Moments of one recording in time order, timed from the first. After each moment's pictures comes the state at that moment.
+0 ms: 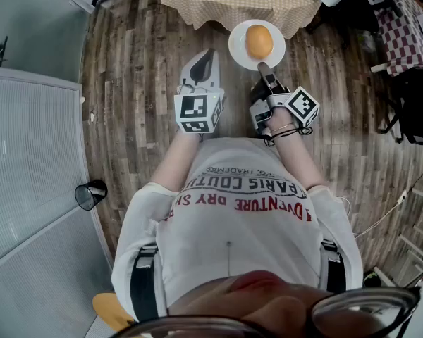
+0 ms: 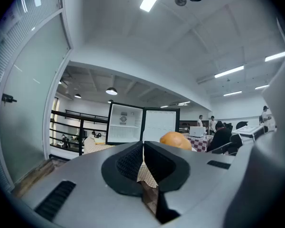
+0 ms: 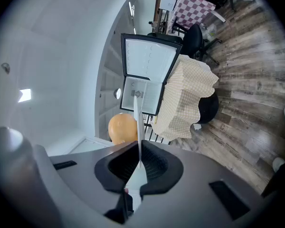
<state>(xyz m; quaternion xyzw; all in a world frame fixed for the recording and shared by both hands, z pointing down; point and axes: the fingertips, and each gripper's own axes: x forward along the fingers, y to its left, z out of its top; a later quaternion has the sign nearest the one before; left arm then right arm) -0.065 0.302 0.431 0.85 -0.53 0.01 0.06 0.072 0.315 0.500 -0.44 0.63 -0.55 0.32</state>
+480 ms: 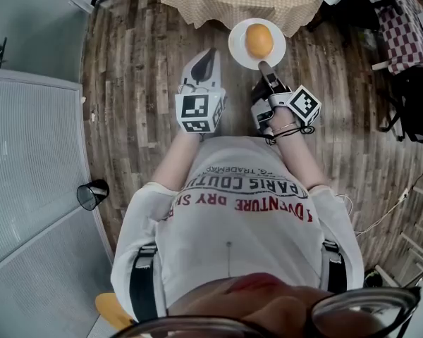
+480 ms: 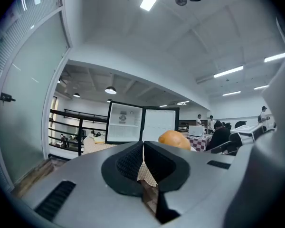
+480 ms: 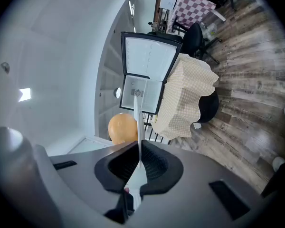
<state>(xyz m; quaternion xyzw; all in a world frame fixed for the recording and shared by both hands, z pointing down) -0.064 0.300 0.435 0.85 -0.53 0.01 0.06 0.070 0.314 0.503 -0.44 0.64 -0.55 0.32</state>
